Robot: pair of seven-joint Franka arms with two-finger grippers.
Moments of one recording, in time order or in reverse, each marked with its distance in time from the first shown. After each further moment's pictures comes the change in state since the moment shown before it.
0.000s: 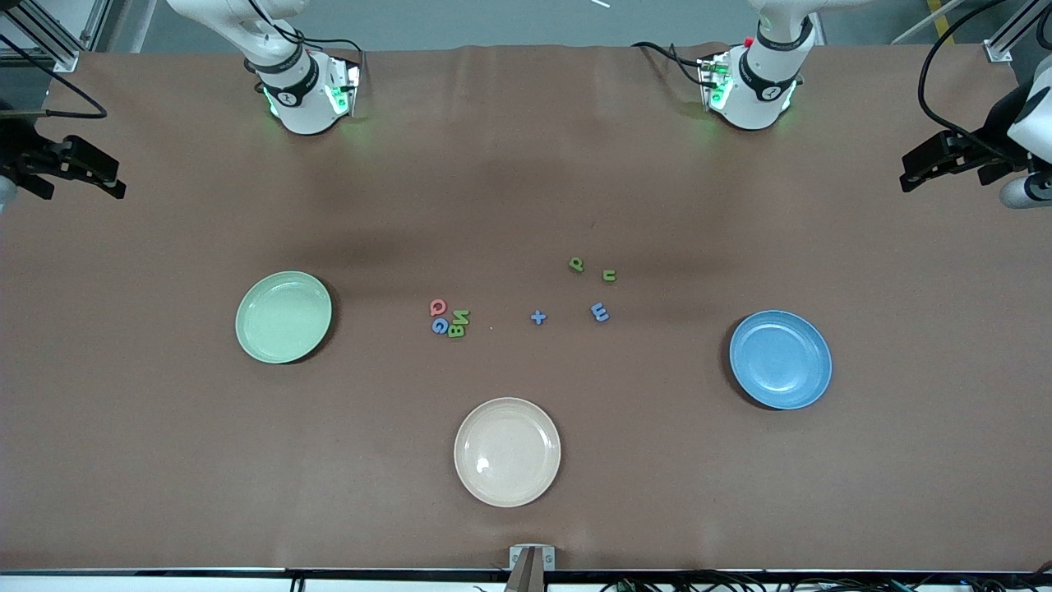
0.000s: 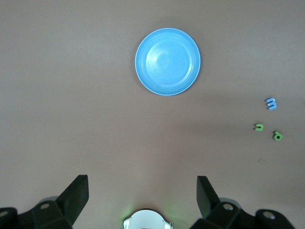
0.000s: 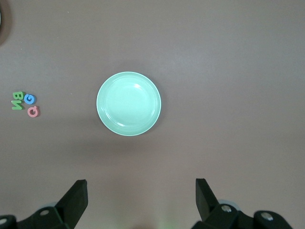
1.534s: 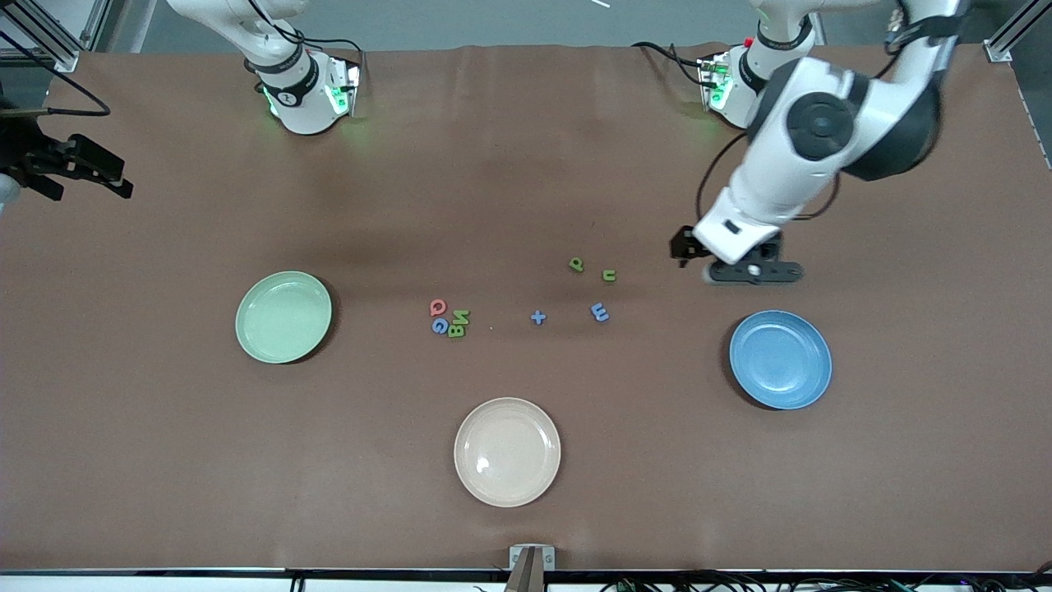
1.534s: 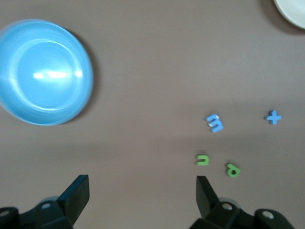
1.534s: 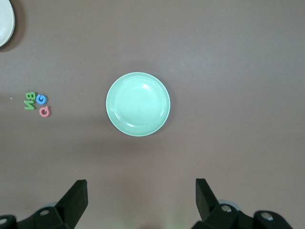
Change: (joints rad) left arm -0.062 0.109 -0.350 -0.551 -0.005 0.766 -0.360; right arm -0.002 0.001 0.001 0.000 0.040 0.000 -0.001
